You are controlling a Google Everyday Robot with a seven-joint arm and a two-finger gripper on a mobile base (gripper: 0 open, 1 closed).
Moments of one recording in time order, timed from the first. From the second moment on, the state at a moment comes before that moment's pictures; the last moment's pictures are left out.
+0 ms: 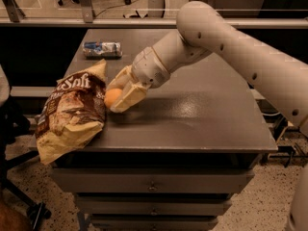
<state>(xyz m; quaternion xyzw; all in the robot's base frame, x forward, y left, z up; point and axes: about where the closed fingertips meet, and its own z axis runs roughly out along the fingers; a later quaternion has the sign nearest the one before) 0.535 0.093 0.864 -0.73 0.51 0.36 0.30</state>
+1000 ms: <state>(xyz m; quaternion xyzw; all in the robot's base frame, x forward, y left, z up) 0.533 0.090 0.836 -0.72 0.53 0.36 0.27</state>
